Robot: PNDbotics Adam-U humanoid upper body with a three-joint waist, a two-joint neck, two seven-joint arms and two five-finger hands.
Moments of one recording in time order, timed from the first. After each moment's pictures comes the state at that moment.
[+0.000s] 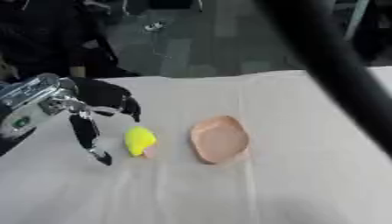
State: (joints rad) left arm -0.52 0.97 -0.36 -1.54 -0.77 -0.36 -0.61; right arm -0.13 -0.50 -0.04 -1.99 -0.09 -0.79 0.32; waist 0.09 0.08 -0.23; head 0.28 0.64
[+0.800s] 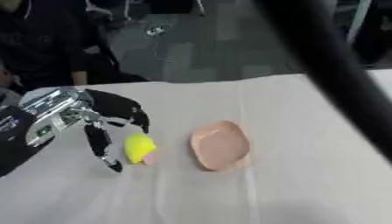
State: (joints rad) left arm -0.53 0.93 -0.36 -1.48 -0.79 -0.40 -0.59; right arm -0.17 -0.50 -0.05 -1.99 -0.14 -0.75 0.36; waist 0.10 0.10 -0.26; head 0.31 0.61
